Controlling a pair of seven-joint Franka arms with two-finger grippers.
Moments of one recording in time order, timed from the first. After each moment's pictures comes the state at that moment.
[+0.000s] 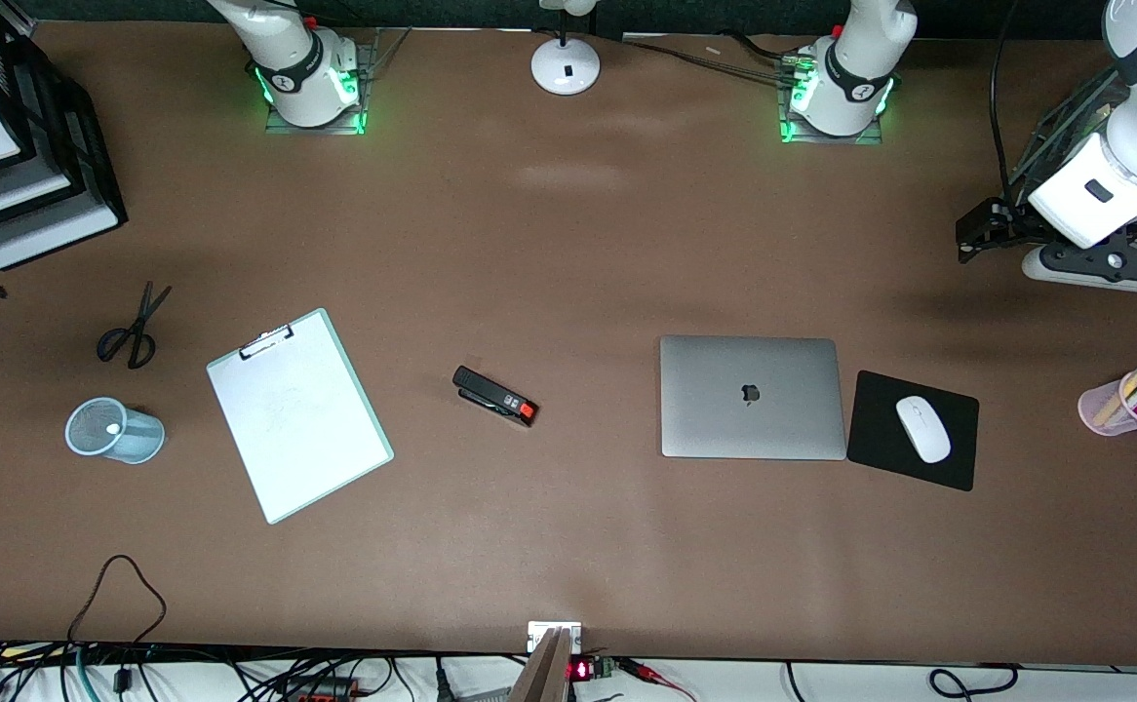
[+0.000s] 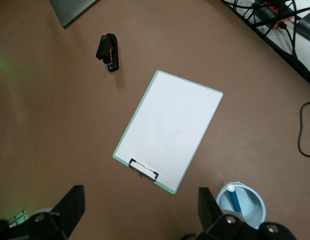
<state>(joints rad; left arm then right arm) -0.03 -0.05 -0.02 -1.79 0.06 1.71 0.07 -0.25 0.47 -0.09 -1.11 0.45 1.38 -1.24</state>
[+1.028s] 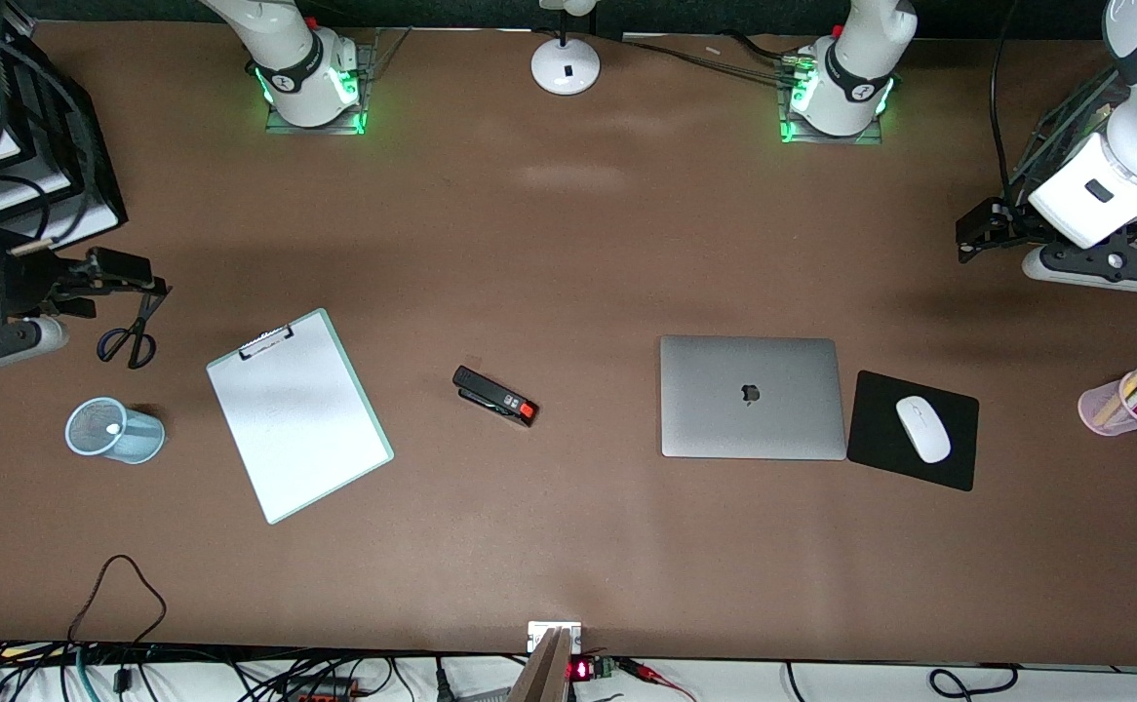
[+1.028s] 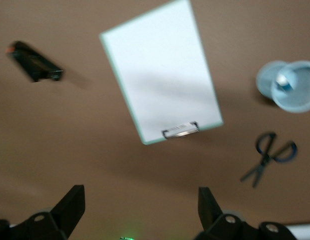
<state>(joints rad) -0.03 -0.05 -0.02 -1.79 0.06 1.71 0.08 0.07 0.29 -0.10 -1.40 0.09 1.49 -0.17</state>
